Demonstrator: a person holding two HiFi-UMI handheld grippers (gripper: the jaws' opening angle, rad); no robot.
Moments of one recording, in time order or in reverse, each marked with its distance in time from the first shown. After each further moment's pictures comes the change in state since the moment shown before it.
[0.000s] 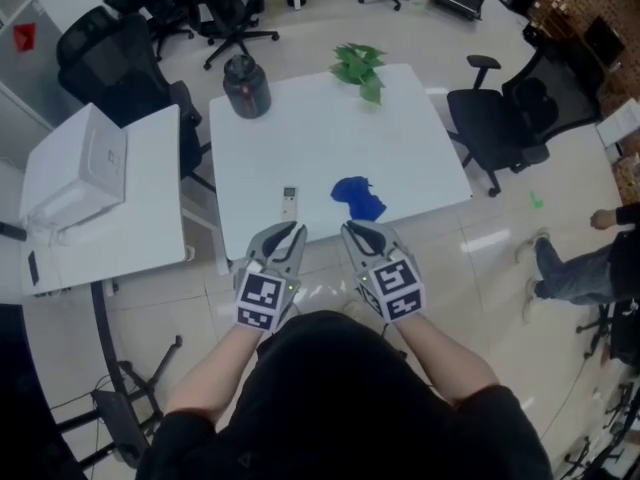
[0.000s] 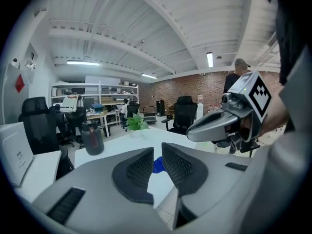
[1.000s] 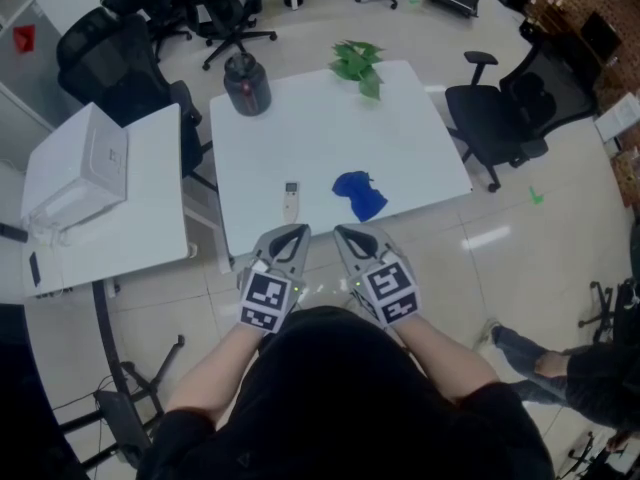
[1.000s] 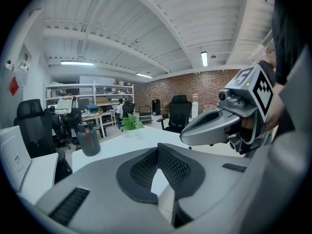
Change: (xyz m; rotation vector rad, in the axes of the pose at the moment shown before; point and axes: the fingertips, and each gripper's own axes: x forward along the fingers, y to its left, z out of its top) left arm -0.012 -0.016 -0.002 0.034 0.010 -0.050; right arm -0.007 0.036 0.005 -0.015 -0.011 0.045
